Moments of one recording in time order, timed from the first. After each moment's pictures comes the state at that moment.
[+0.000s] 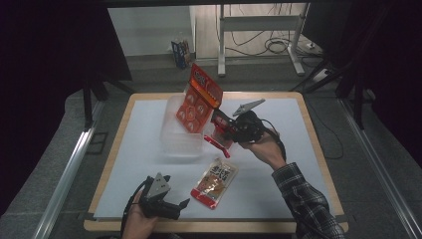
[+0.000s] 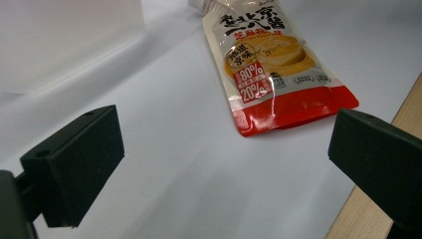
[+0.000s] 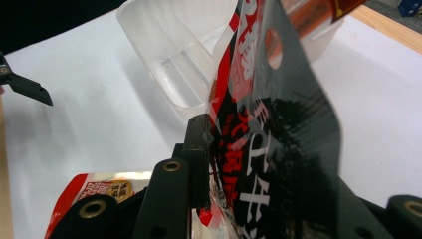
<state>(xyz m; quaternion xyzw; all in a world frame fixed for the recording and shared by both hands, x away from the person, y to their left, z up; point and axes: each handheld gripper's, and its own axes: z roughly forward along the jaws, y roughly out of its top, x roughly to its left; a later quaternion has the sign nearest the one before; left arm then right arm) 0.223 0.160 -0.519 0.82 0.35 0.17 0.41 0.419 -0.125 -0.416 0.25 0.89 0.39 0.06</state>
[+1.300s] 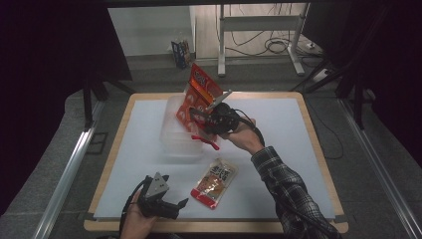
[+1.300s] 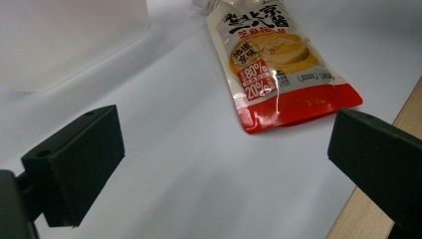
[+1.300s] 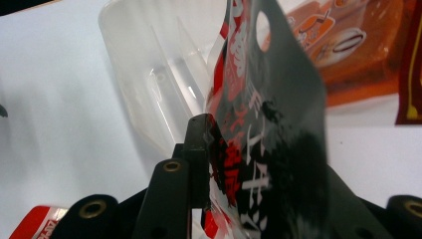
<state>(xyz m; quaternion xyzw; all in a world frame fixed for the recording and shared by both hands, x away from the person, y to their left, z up) 0.224 0.163 -0.518 0.82 0.35 0.17 0.41 0.450 -0.058 -0.419 0.19 0.92 0.33 0.07</state>
